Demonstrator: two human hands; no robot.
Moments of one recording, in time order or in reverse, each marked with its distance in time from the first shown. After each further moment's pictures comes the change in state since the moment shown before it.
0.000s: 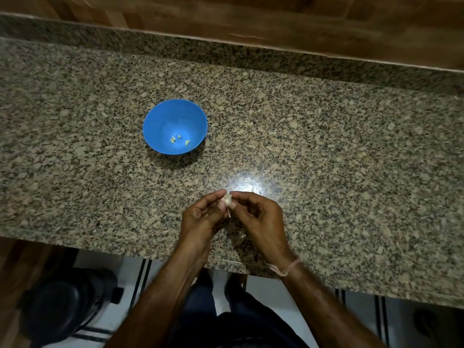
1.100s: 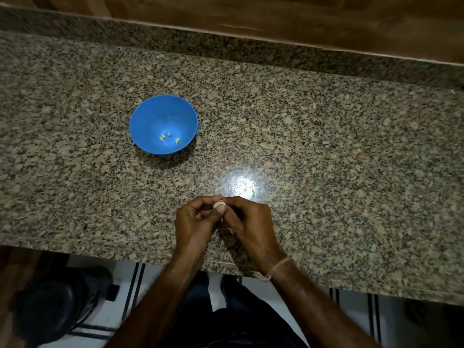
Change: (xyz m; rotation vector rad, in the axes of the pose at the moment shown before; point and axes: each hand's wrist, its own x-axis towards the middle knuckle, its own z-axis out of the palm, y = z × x) left_hand 0.004 -0.003 0.013 0.272 0.107 0.152; right_hand 0.010 0.015 -0.001 -0.375 -0.044 -0.149
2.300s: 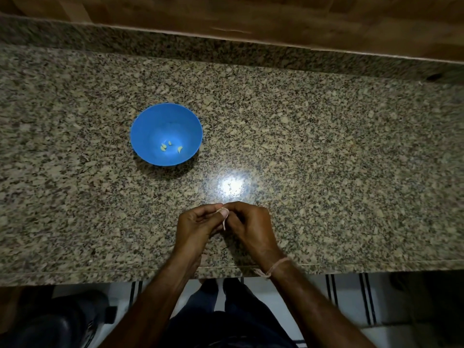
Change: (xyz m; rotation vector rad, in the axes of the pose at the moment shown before) left_hand 0.038 -0.009 -0.051 -0.072 -0.217 -0.200; right_hand 0.006 -0.005 0.047 -0.073 0.055 0.119
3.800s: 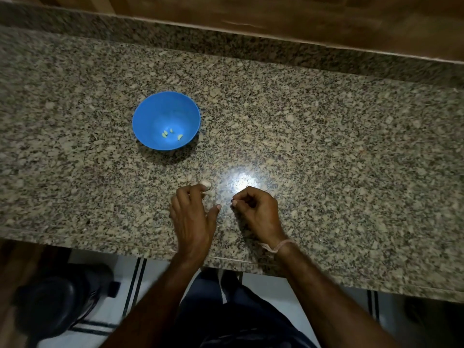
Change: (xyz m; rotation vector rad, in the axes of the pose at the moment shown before) left_hand -0.007 -0.037 0.041 1.033 0.539 0.608; right_hand 0.021 0.046 -0.048 0.109 -0.045 0.045
